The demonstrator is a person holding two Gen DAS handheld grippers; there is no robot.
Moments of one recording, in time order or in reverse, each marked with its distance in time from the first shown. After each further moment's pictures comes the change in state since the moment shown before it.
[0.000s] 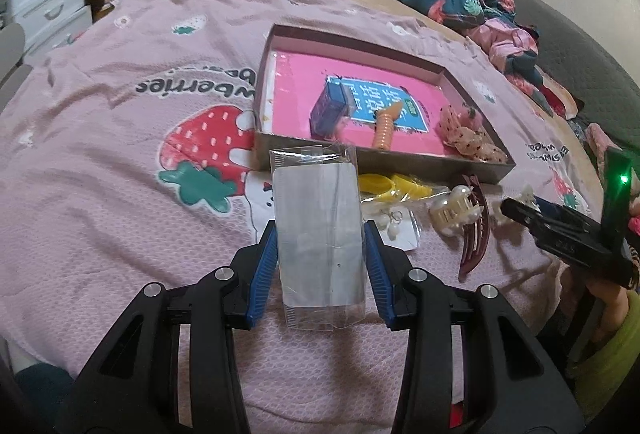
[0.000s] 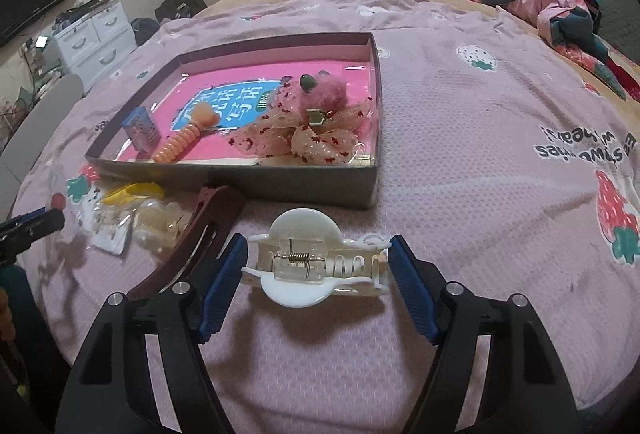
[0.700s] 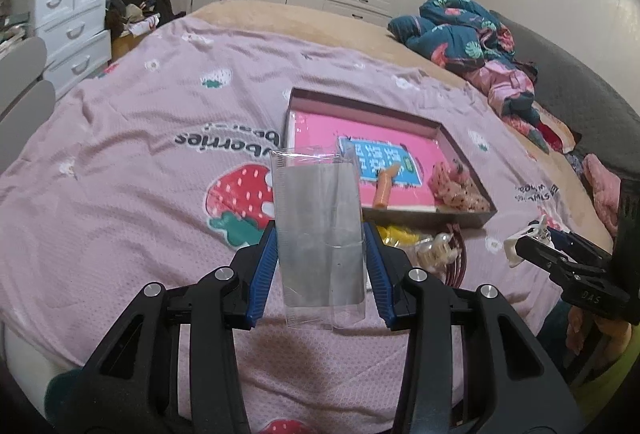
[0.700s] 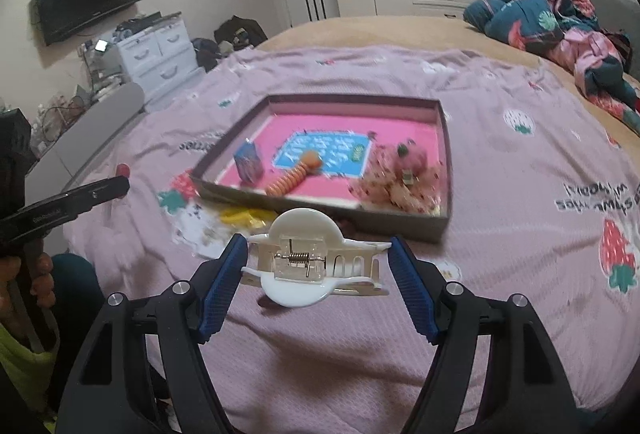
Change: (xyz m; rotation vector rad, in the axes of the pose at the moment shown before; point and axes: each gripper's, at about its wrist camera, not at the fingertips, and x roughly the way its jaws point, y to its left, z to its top) left arm -0.059 0.007 0.021 -0.027 -0.148 0.015; right arm -0.070 0.054 0.019 -0.099 -0.128 0.160
